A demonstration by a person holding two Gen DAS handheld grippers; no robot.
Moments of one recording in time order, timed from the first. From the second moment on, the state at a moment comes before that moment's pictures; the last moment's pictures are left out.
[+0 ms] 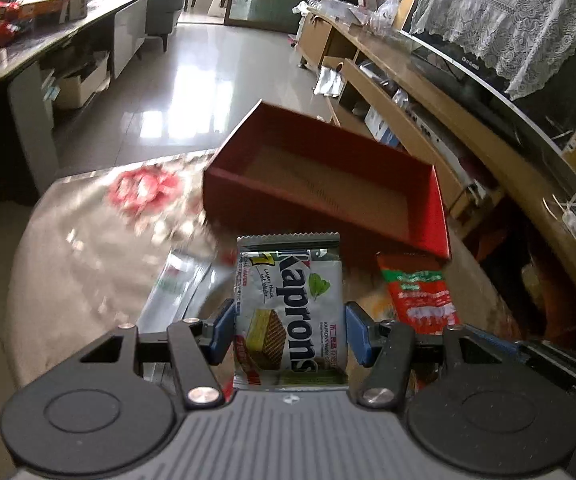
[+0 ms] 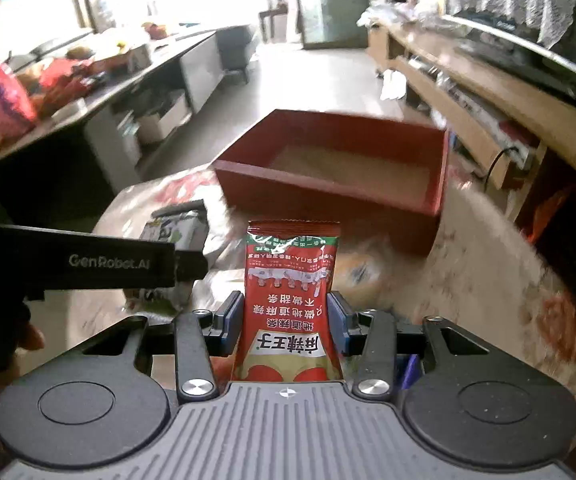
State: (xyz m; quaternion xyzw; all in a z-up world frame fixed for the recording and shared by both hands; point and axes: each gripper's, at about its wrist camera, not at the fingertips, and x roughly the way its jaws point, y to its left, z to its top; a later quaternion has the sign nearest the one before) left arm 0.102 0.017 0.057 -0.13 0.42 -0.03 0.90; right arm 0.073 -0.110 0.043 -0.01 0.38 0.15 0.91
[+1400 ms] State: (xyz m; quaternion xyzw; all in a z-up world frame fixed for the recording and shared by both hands) left arm 0.309 -0.020 -0.011 -0.09 0.45 0.03 0.89; right arm 0.270 -0.113 -0.007 -0.03 0.42 0.09 0.90
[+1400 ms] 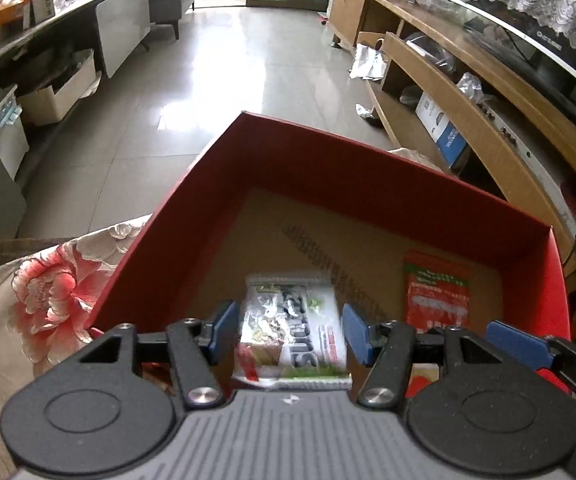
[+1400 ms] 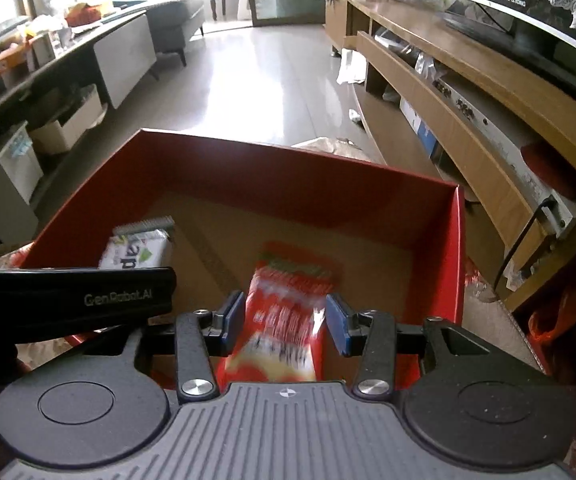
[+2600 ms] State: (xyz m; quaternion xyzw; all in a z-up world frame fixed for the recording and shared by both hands) left arm 0.206 -0.004 0.034 -0.07 0.43 -0.01 0.90; right arm 0.194 -0.123 0.028 -0.05 0.40 0.07 0.91
